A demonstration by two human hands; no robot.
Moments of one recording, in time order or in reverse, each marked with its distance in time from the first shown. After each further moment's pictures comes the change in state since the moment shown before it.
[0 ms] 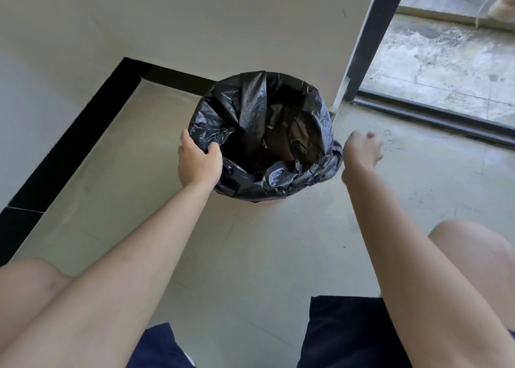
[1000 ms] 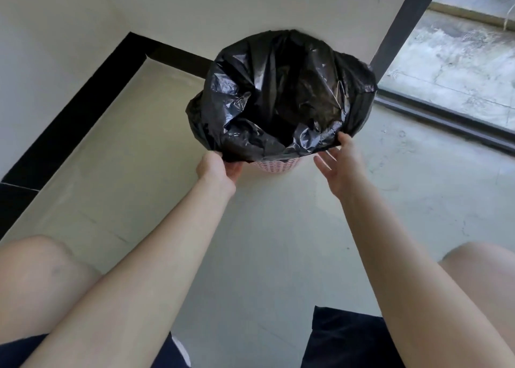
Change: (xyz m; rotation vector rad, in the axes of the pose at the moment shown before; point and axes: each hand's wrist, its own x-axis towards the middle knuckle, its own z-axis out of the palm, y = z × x) left_hand -0.017 0.005 0.010 -1.005 -0.097 -0.735; right_hand -0.018 0.025 0.026 0.352 -0.429 0.271
